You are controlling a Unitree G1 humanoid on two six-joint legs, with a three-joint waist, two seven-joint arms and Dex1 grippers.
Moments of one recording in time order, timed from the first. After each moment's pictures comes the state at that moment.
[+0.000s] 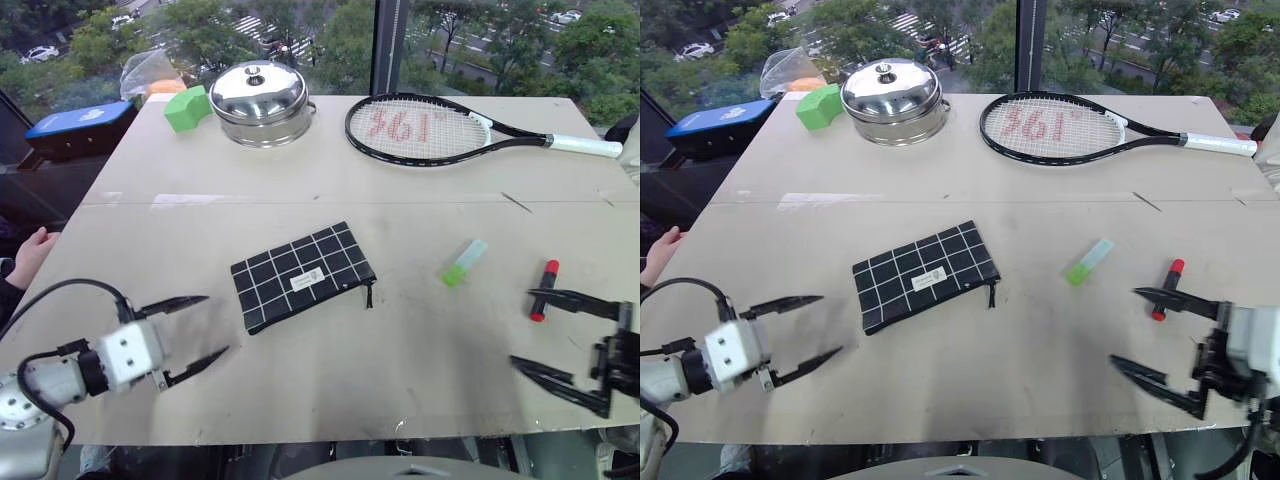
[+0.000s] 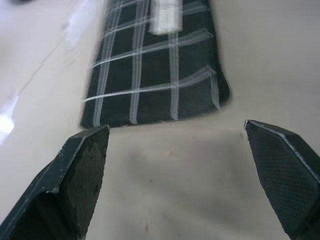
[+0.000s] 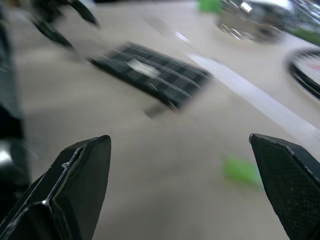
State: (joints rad) left arm 0.33 0.76 0.42 0.02 -0.15 -0.58 -1.17; right arm 0.48 -0.73 -0.53 -0.71 0.75 0.20 1.17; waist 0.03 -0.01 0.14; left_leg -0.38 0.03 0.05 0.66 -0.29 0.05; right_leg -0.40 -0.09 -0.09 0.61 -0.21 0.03
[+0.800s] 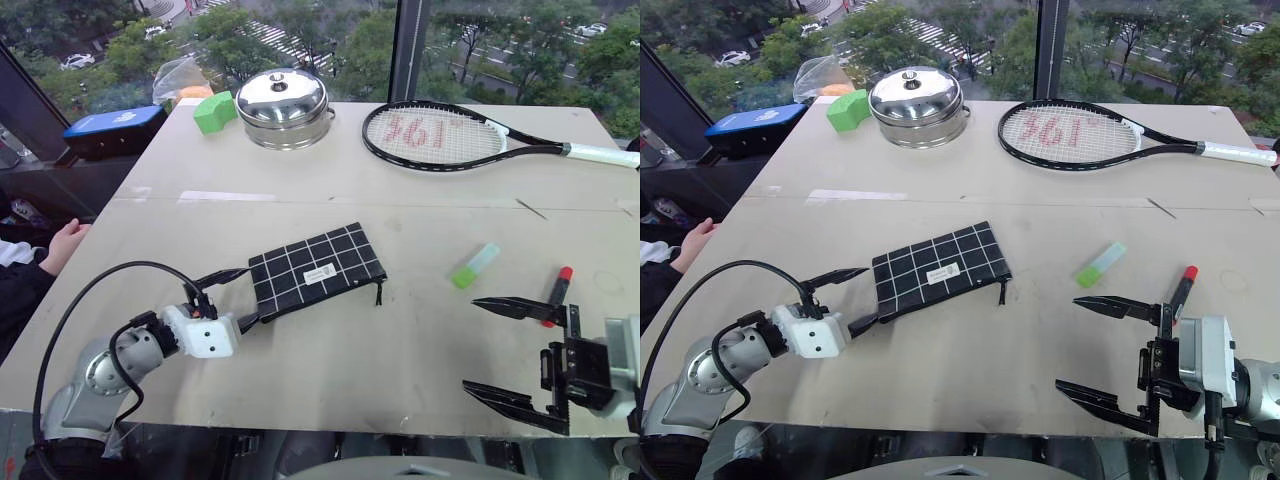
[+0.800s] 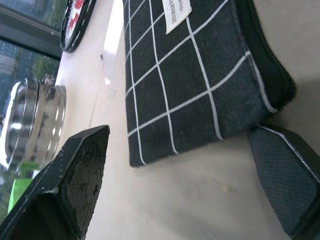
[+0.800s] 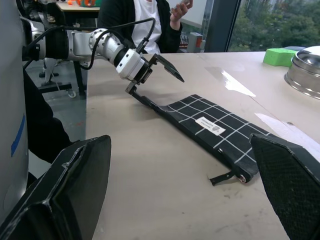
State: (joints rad) left arm 0.11 0.77 0.17 0.11 0.31 -0.74 -0.64; right arm 0.46 -0.74 -0.41 -0.81 0.77 0.21 1.11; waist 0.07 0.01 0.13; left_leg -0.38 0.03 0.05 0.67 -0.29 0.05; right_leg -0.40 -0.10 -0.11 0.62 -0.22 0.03
